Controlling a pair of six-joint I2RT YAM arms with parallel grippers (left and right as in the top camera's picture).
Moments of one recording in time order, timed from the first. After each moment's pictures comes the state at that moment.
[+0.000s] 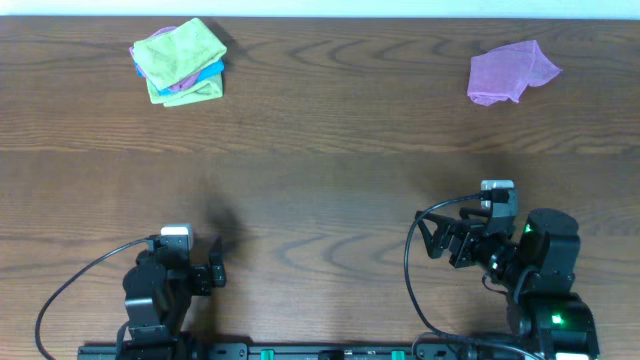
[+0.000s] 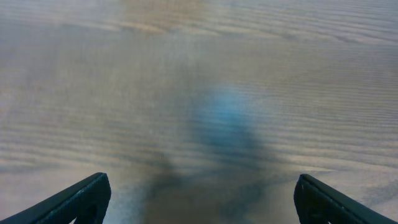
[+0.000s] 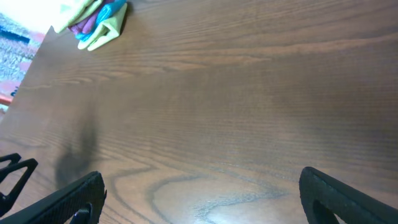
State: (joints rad) left arm 0.06 0.11 0.16 -0.64 0.12 0.00; right arm -0.04 0.63 0.55 -0.61 -0.52 0.23
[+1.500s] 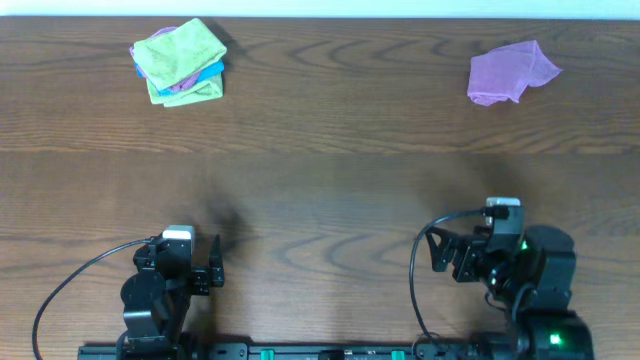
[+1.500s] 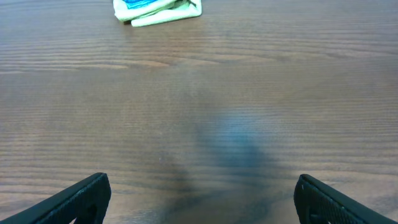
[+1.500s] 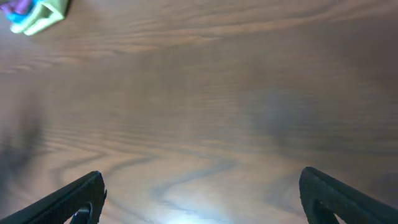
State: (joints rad) left arm 0.04 0.01 0.16 -0.64 0.10 0.07; right arm -0.04 0.49 0.47 -0.72 -0.34 0.15
